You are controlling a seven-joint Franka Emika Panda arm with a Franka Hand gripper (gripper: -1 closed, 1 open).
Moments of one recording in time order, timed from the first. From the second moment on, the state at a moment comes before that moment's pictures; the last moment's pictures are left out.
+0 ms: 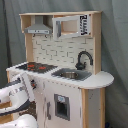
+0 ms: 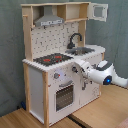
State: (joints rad) arm -0.80 -1.48 1.44 -2.51 -0.69 3.24 0.87
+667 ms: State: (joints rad) arm -0.80 -1.48 1.44 -2.51 -0.69 3.23 0.65
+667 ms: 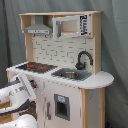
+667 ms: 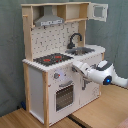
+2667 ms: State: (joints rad) arm -0.79 -1.50 1.45 -2.48 -0.69 3.15 -0.10
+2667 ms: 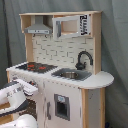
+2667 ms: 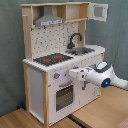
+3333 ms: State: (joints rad) arm -0.79 -1.50 1.46 -2.48 -0.69 3.15 -0.33
